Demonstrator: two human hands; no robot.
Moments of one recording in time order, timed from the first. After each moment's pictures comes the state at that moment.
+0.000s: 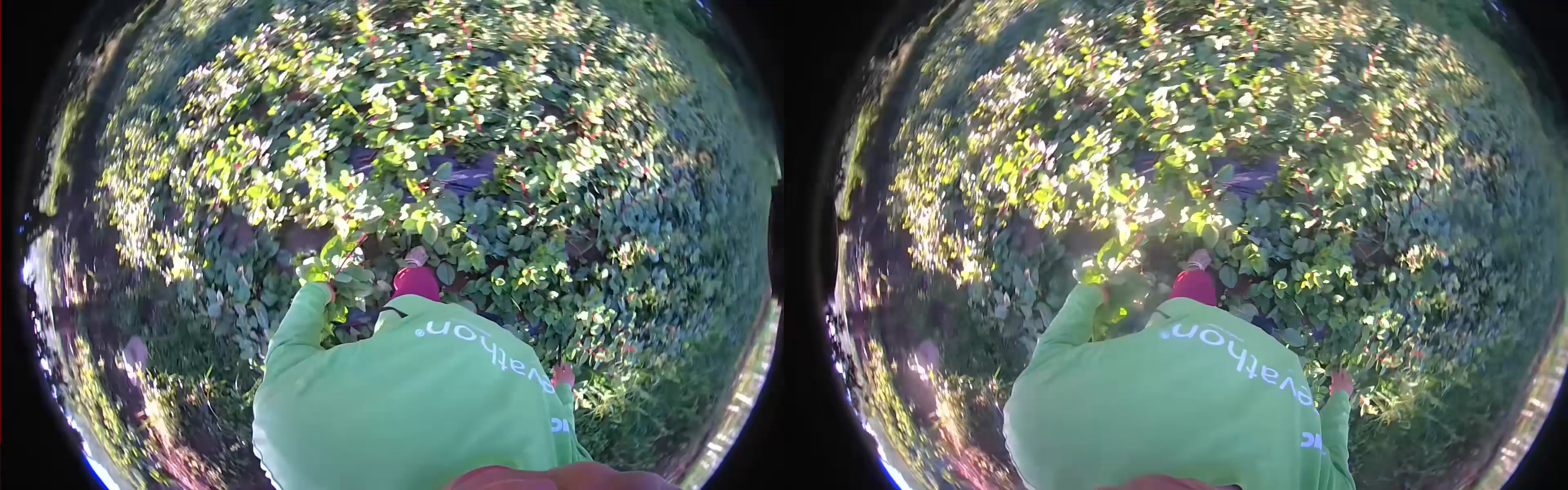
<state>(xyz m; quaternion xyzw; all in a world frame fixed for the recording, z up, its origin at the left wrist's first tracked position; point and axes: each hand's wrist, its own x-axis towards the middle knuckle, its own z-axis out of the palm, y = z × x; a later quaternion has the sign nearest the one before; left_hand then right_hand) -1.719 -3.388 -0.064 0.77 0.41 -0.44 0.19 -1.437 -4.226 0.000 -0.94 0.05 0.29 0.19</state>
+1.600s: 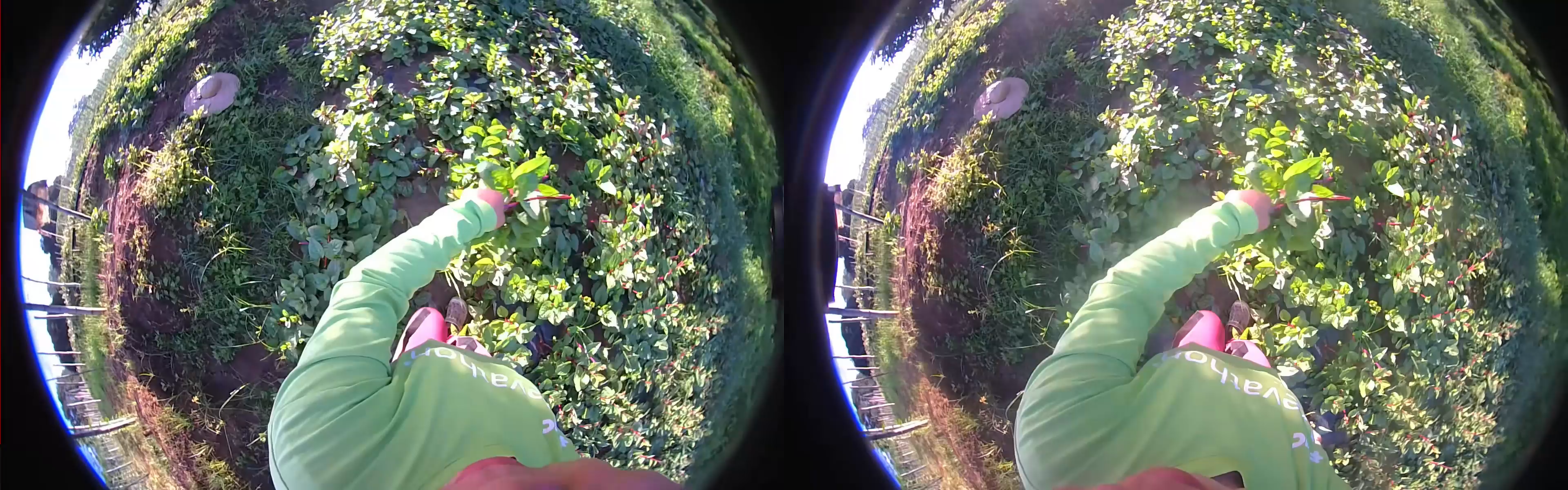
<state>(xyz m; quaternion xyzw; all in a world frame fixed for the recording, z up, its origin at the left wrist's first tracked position) -1.801 -2.730 0.204 0.72 0.65 -0.09 0.23 -1.291 -3.112 0.018 -0.83 -0.24 0.49 0.07</state>
